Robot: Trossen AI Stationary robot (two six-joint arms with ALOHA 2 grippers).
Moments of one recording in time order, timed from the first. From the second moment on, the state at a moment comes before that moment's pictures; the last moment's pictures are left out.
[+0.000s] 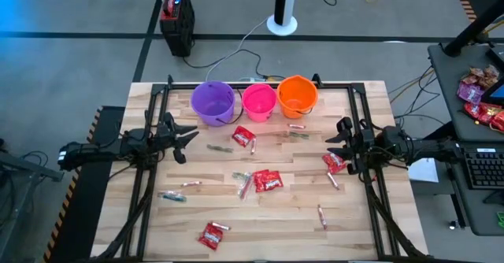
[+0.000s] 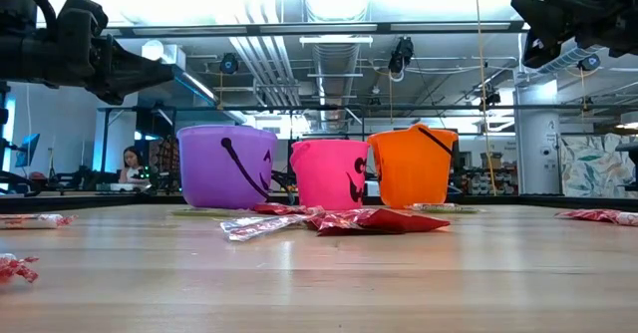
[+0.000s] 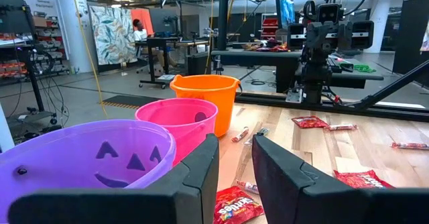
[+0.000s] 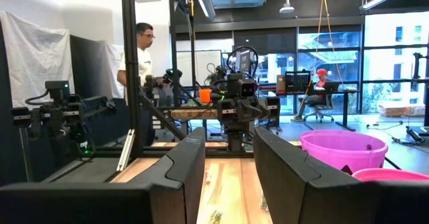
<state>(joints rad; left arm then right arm) 0.05 0.04 0.02 0.06 -0.32 0.02 0.00 0.07 0.05 0.29 -0.10 0.05</state>
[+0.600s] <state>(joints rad) 0.05 0.04 0.02 0.06 -0.32 0.02 0.00 0.08 0.05 0.32 -0.08 0.42</state>
